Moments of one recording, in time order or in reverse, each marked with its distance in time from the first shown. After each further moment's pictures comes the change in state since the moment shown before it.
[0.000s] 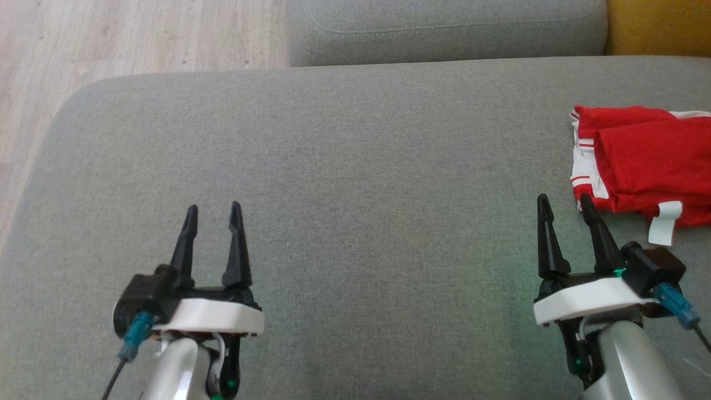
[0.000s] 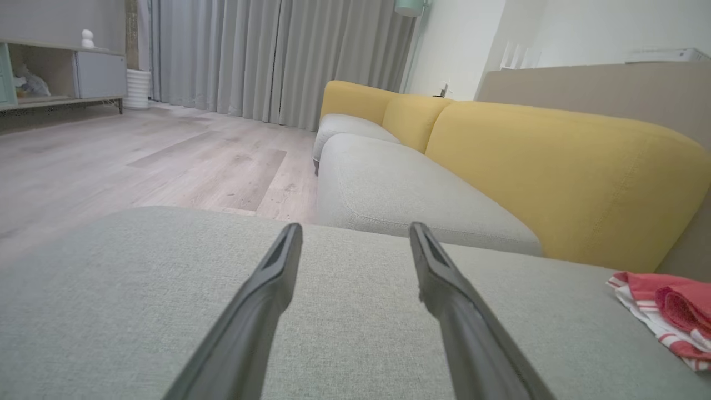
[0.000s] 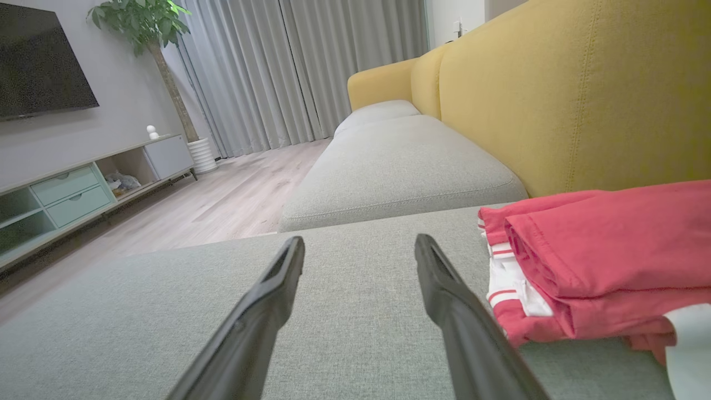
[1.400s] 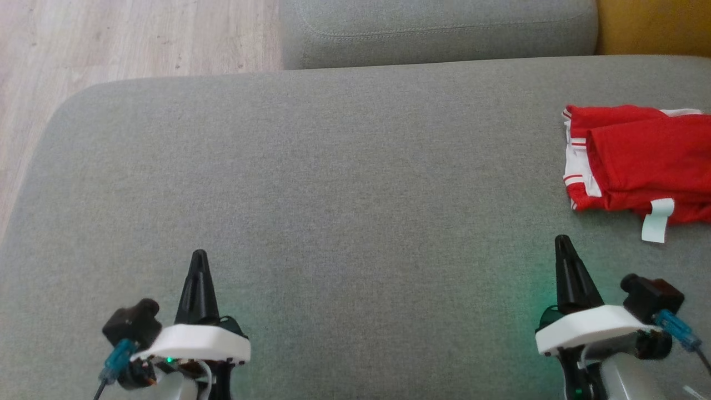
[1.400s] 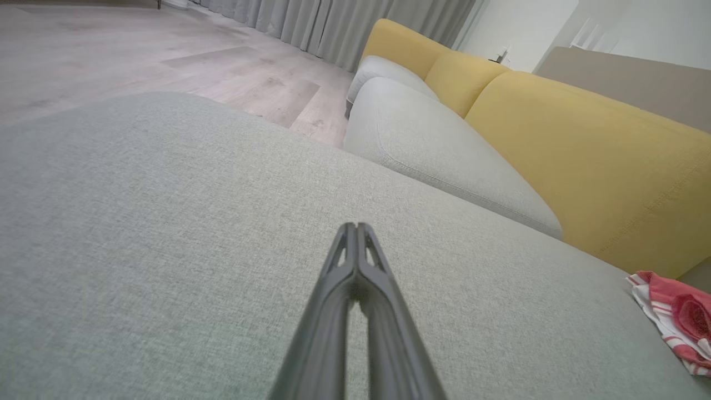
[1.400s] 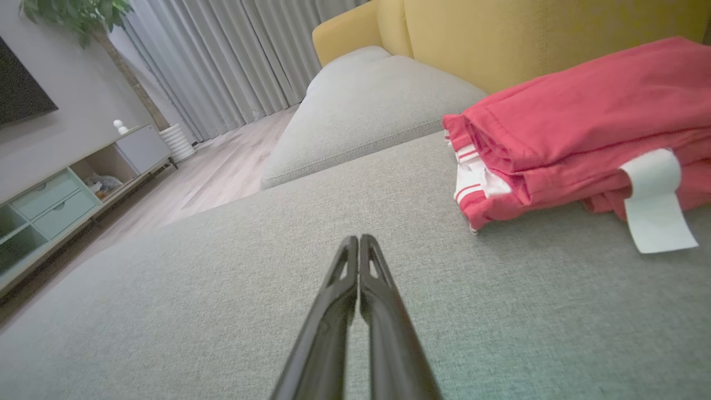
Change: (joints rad) left arm 0.063 -0.001 0.035 0.090 -0.215 -0.010 0.043; right arm 0.065 0.001 0.005 0.070 0.138 -0.001 0.033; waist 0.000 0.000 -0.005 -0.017
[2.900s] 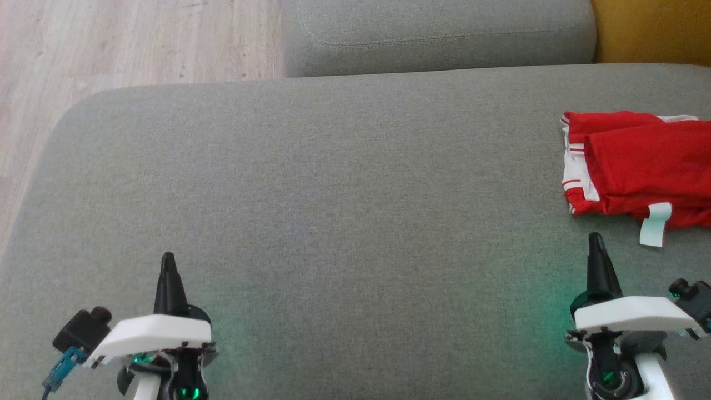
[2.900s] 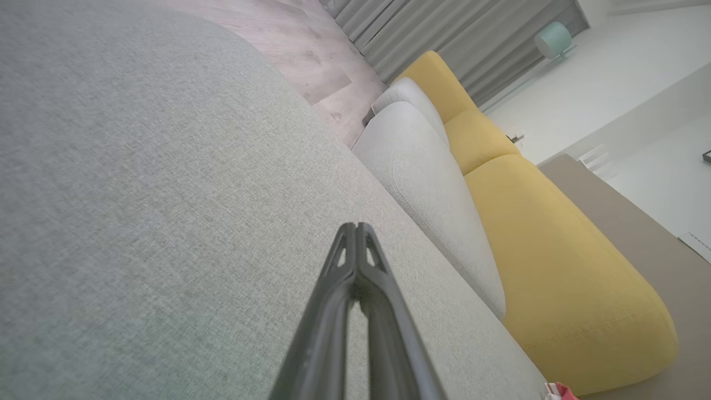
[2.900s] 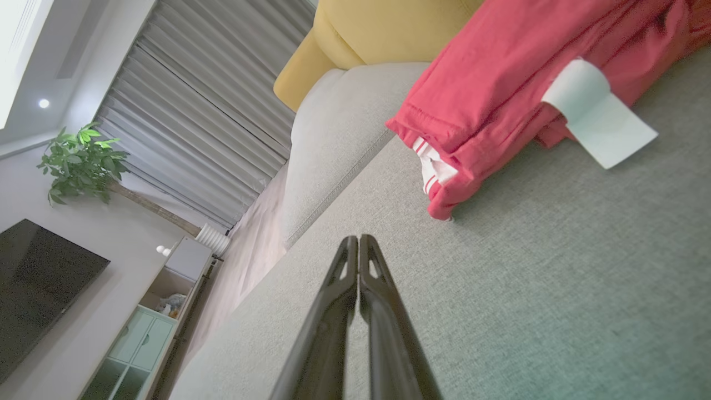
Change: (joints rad) left arm 0.002 0.000 0.092 -0.049 -0.427 -0.036 0.124; right arm 0.000 0.000 -0.067 -0.048 0.497 0.000 0.126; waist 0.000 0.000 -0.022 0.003
